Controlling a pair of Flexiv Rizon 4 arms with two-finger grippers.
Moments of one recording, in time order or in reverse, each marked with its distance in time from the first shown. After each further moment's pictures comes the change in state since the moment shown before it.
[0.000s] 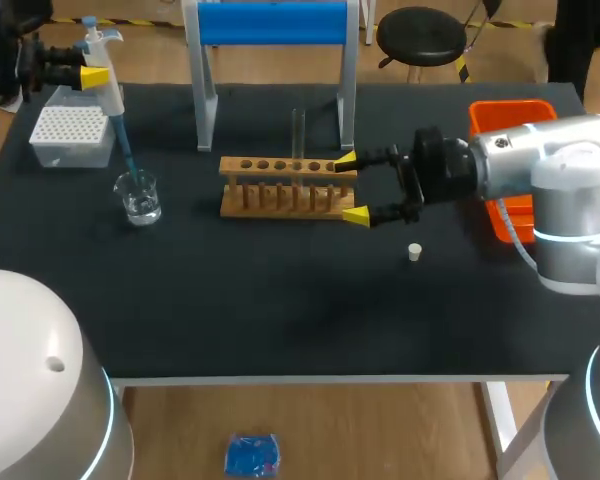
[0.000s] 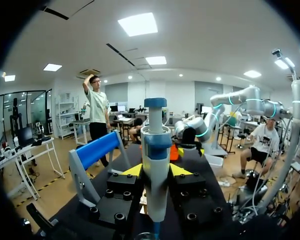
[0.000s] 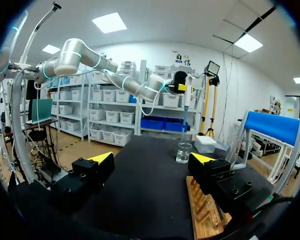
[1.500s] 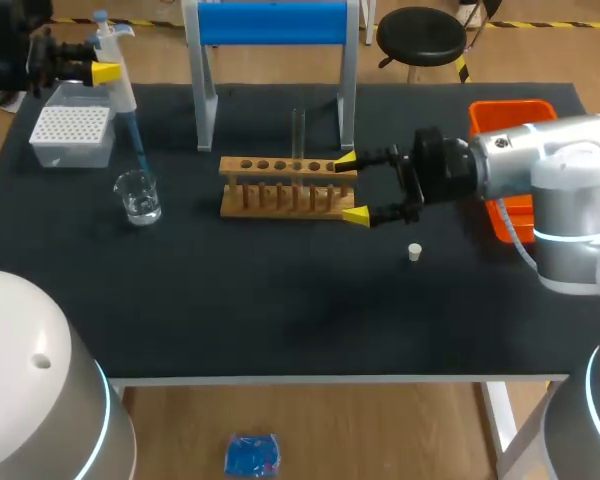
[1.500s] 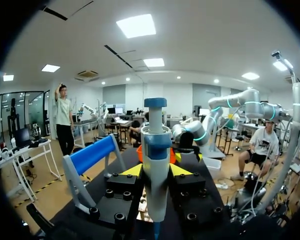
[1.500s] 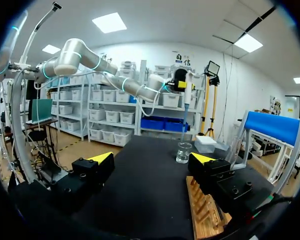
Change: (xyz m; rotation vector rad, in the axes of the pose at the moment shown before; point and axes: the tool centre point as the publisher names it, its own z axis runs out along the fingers) left arm 0.007 -0.010 0.017 0.020 0.024 -0.004; right arm 0.000 0.000 0.000 0.000 0.000 0.000
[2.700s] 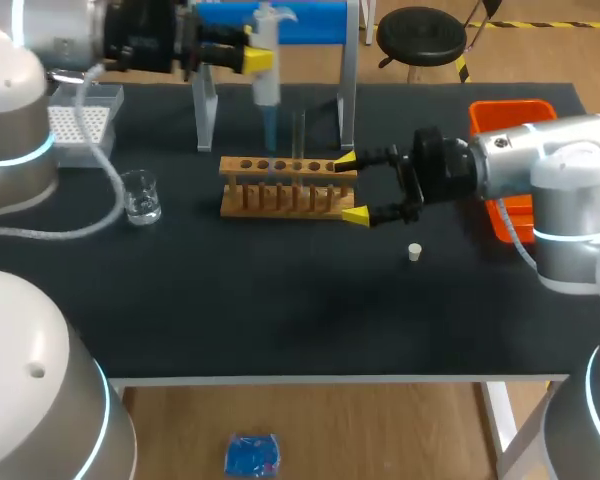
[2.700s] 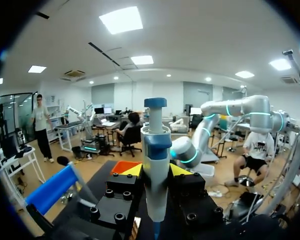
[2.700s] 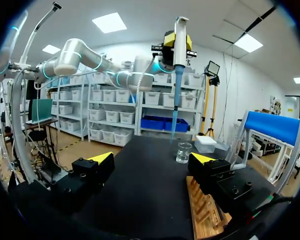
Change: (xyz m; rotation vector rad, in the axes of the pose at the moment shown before) left arm 0.093 -0.097 0.168 -0.020 0.067 0.012; right arm 0.000 0.000 0.000 0.000 0.001 0.000
